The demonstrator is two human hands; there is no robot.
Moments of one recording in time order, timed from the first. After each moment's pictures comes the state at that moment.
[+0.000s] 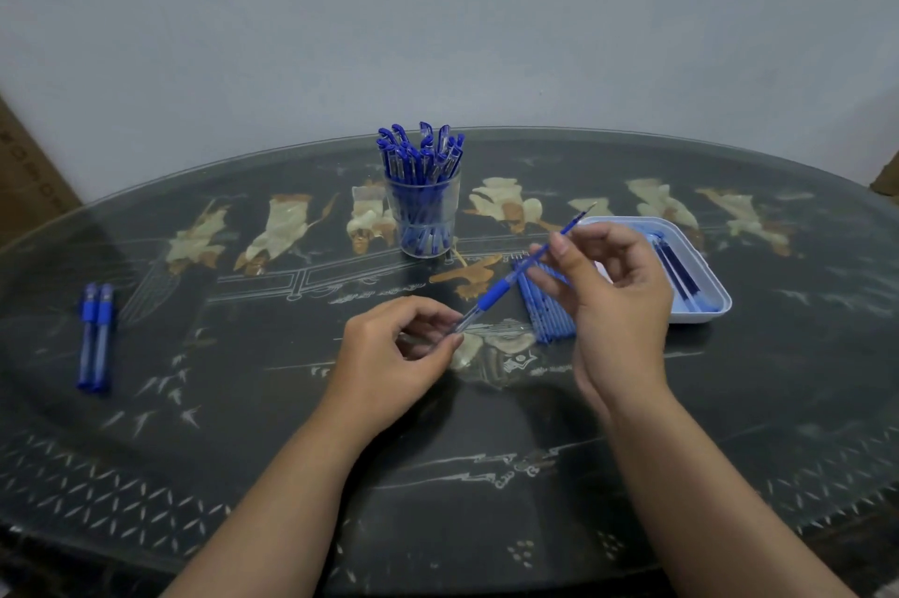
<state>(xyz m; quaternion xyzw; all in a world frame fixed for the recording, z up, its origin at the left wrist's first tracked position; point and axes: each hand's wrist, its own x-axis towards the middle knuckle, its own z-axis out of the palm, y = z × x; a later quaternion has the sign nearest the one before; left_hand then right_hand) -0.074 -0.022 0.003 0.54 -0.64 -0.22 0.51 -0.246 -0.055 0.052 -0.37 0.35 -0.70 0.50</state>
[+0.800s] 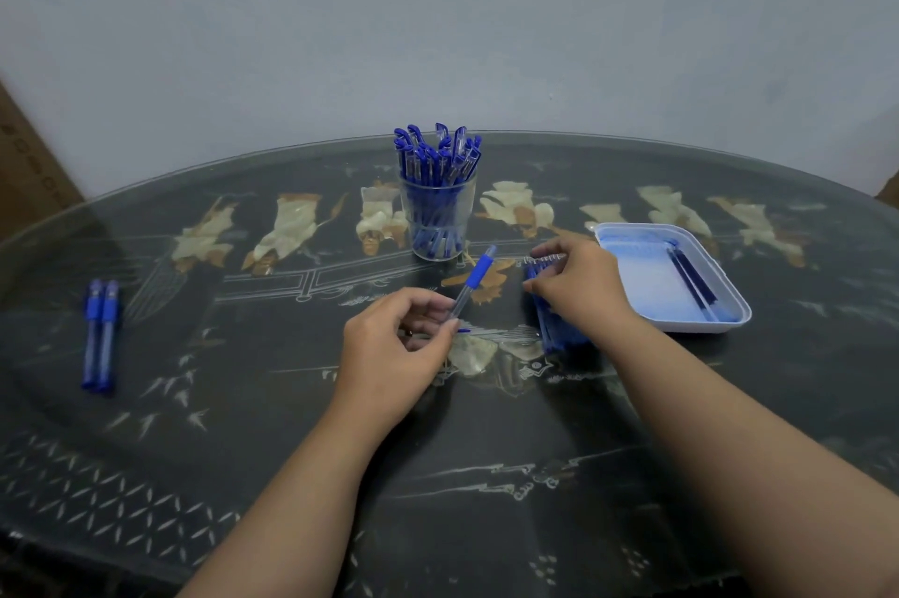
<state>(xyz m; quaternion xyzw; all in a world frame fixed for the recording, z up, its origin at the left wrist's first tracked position) -0.070 -0.031 0.000 0.58 -0.56 -0.23 0.55 -0.249 -0.140 0.019 -0.65 0.62 -0.33 0.29</state>
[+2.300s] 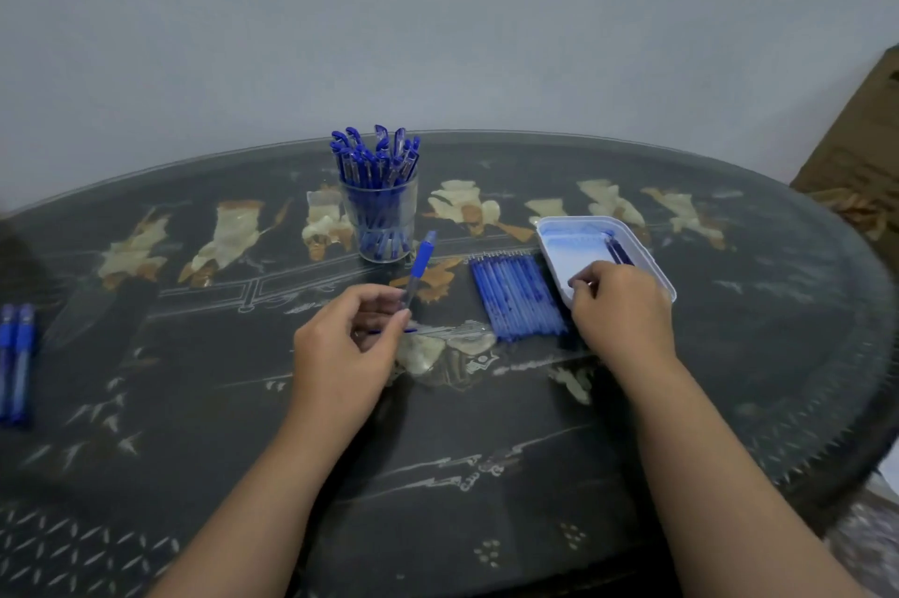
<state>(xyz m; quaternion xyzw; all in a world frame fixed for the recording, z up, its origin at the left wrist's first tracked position) -0.083 -0.026 0.008 0.58 -0.55 -0.21 0.56 -0.319 -0.103 0.013 -0.65 0.73 -0.24 -0.01</state>
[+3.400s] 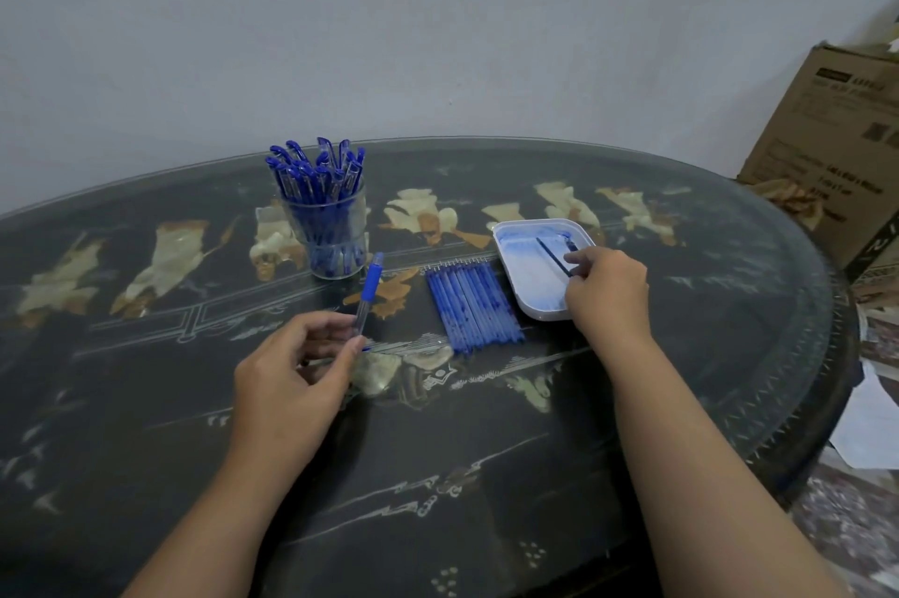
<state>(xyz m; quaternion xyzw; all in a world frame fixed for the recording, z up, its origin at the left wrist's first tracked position) -0.084 -0.027 0.003 0.57 -0.57 -0.21 0.55 -0.348 -0.123 0.018 -0.53 0.76 -0.35 0.12</state>
